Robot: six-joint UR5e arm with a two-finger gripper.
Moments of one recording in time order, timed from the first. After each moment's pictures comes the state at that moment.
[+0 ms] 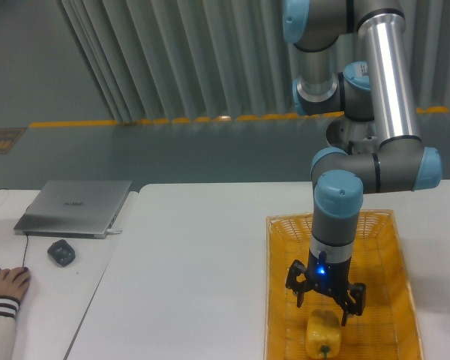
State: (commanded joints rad) arm 2.21 -2.12 -1.45 -0.92 1.41 0.40
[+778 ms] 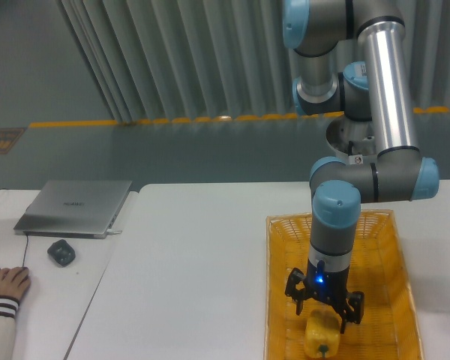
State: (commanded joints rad) arm 2.21 -2.16 -1.45 -0.89 1.42 0.40
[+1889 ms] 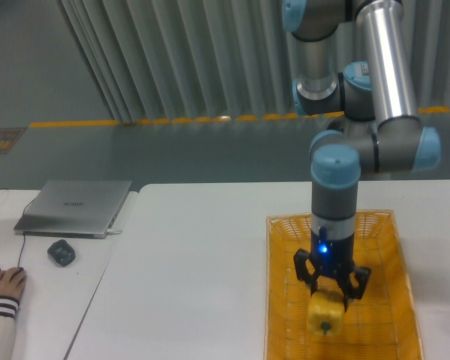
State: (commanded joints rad) arm 2.28 -1.94 -1.52 -0.90 1.47 0.46
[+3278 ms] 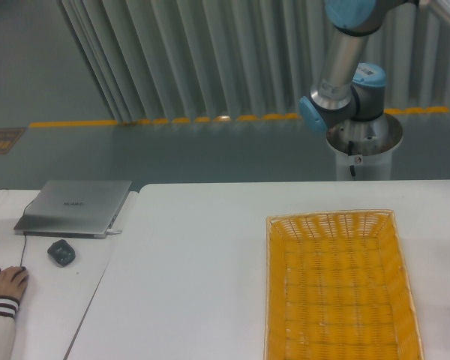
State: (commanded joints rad) arm 2.81 -2.03 -1.53 -0.89 1.35 1.02
